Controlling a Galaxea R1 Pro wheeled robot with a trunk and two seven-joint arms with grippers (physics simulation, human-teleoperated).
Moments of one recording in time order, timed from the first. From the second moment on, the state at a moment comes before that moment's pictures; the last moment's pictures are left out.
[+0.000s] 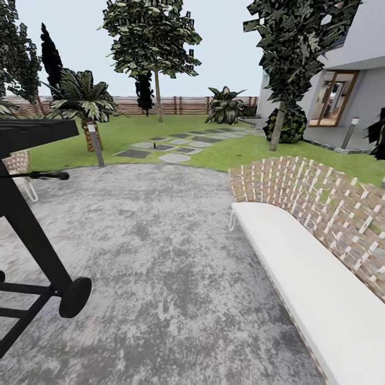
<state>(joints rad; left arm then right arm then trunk) -0.19 0.05 0.04 -0.27 0.00 -0.42 0.02 -0.06 -0.03 -0.06 -0.52 0.00 -0.48 0.00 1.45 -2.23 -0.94</state>
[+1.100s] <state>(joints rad) -0.19 0.05 0.04 -0.27 0.00 -0.42 0.02 -0.06 -0.03 -0.06 -0.52 0.01 -0.48 0.00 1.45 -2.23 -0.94</state>
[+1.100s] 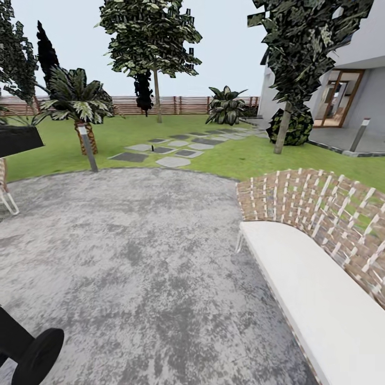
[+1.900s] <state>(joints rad) -0.19 0.05 0.04 -0.27 0.00 -0.42 0.02 -0.06 -0.03 -0.06 -0.52 0.01 -0.48 0.00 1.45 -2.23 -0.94</state>
